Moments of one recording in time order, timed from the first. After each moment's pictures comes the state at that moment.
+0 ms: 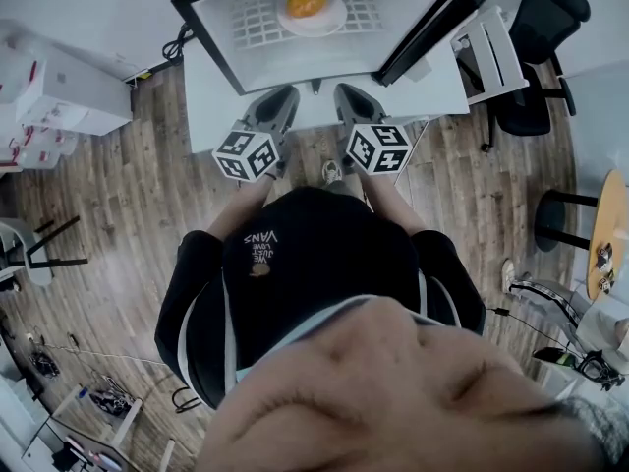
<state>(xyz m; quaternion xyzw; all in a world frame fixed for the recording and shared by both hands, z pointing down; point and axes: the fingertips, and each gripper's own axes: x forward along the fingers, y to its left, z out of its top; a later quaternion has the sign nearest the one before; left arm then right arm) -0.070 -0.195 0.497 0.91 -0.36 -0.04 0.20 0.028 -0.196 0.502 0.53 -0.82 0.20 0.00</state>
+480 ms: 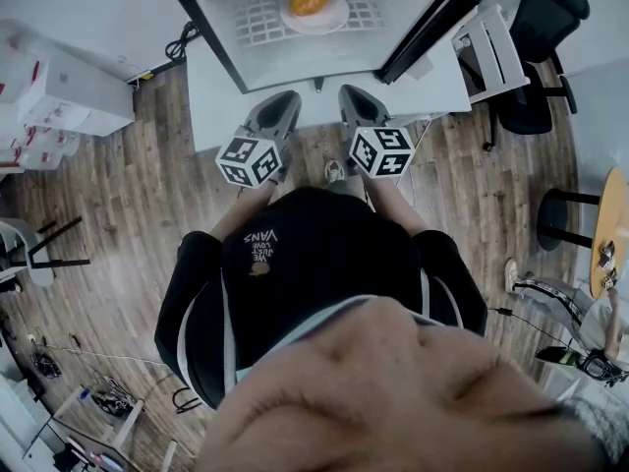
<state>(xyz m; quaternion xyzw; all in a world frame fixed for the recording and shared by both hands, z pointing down) -0.075 -0.176 0.497 0.91 -0.36 -0.03 0.18 0.027 -0.184 0.497 0.54 -0.82 0.18 0.01</state>
